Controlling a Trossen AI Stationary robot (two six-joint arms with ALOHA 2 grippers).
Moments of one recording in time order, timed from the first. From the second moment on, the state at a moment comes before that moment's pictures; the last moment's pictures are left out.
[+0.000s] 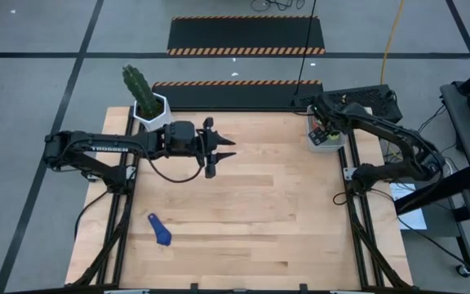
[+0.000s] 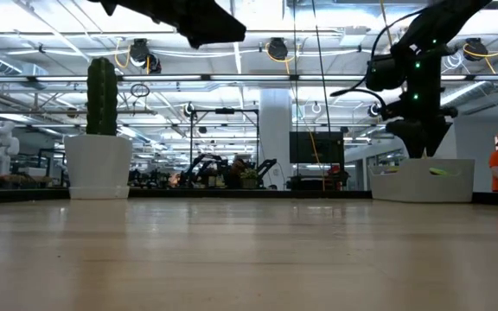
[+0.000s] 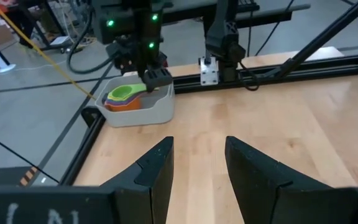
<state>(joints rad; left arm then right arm) 0.13 1.33 0.98 0.05 0.03 0.20 -0.88 1.26 0.82 -0.92 0.34 0.12</state>
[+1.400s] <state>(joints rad) 0.08 1.33 0.98 0.07 0.03 0.28 -0.86 1.42 0.74 -0.78 0.38 0.28</state>
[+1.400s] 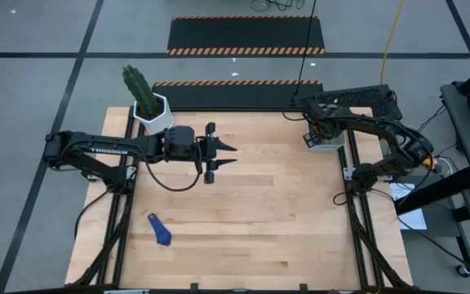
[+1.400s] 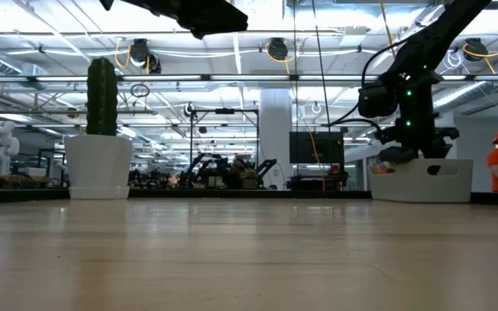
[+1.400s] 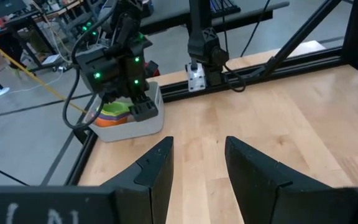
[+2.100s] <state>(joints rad) 0.08 1.33 0.98 0.07 0.03 0.29 -0.83 1.41 0.74 -0.76 0.39 0.28</state>
